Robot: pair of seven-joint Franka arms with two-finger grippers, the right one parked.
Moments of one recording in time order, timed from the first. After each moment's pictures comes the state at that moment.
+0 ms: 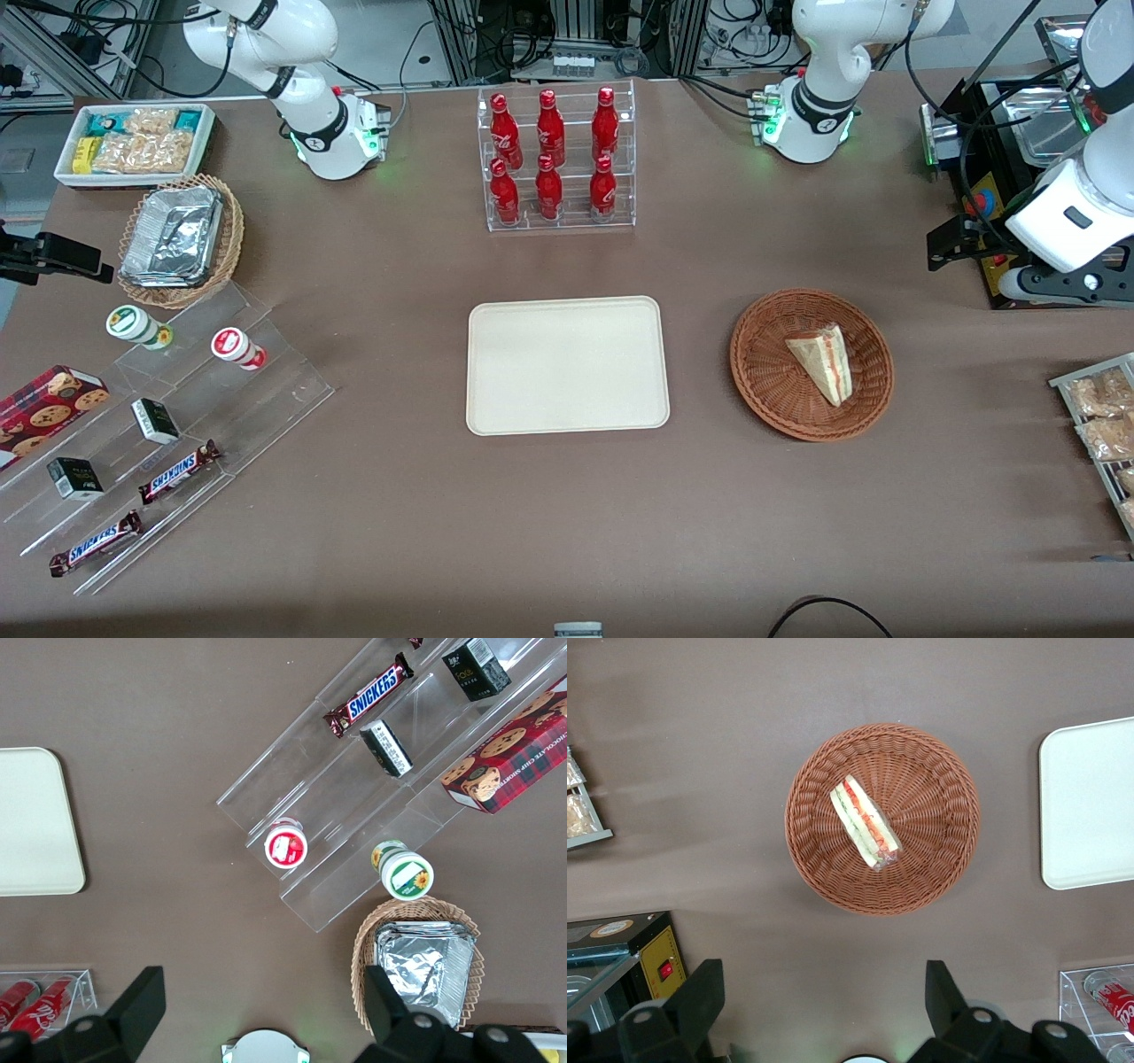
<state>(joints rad) -0.03 0.05 -0.05 -1.55 0.02 1.50 0.04</state>
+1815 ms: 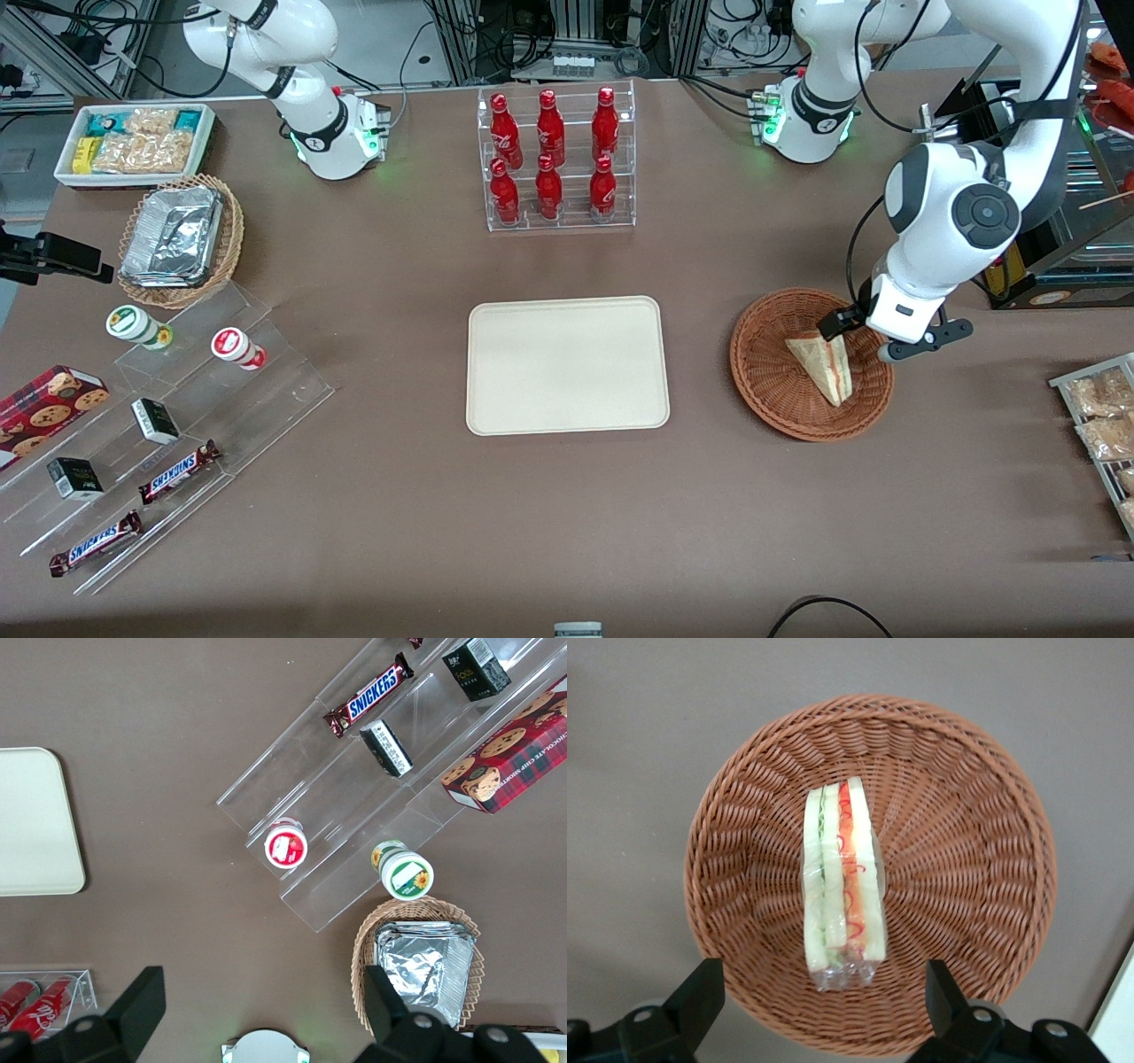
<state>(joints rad) -0.05 0.06 -0.09 -2.25 0.02 2.33 -0.56</state>
